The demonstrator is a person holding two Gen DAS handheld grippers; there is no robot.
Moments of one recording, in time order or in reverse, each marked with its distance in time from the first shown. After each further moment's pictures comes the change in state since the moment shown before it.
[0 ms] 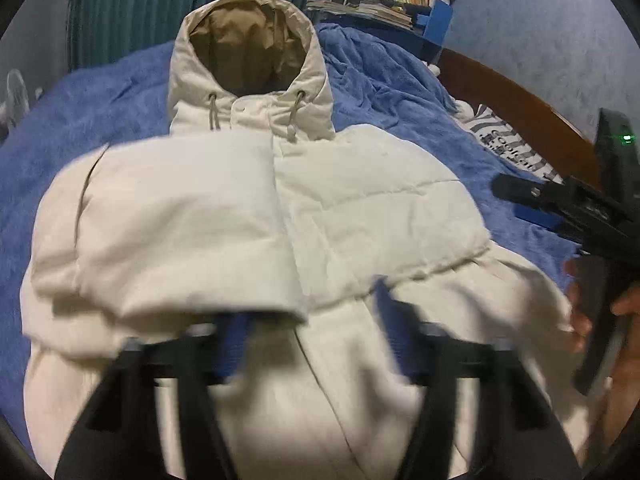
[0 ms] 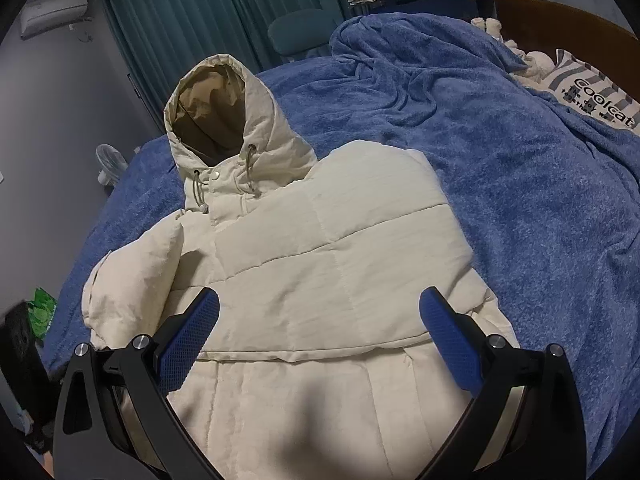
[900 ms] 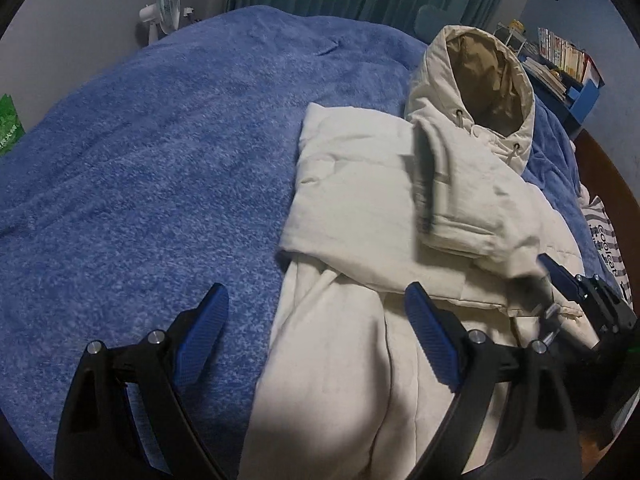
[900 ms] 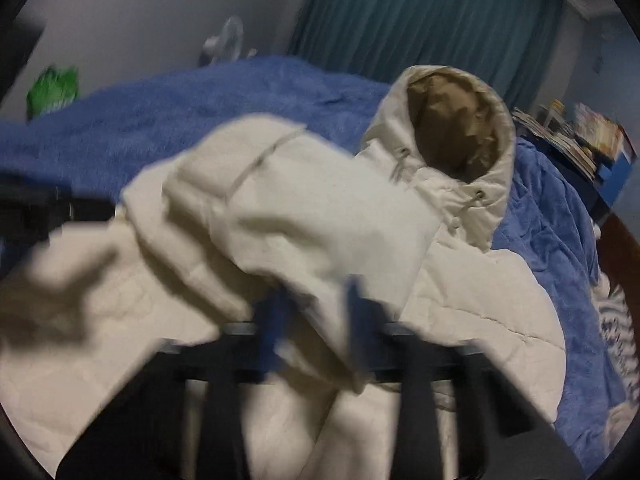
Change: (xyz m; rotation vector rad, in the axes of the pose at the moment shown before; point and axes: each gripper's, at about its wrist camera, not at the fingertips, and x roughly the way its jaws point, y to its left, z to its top) left arm -0.071 0.173 -0.044 -0.408 0.012 0.325; right arm 0.050 0.234 -0.096 -0.752 -0.094 -0.035
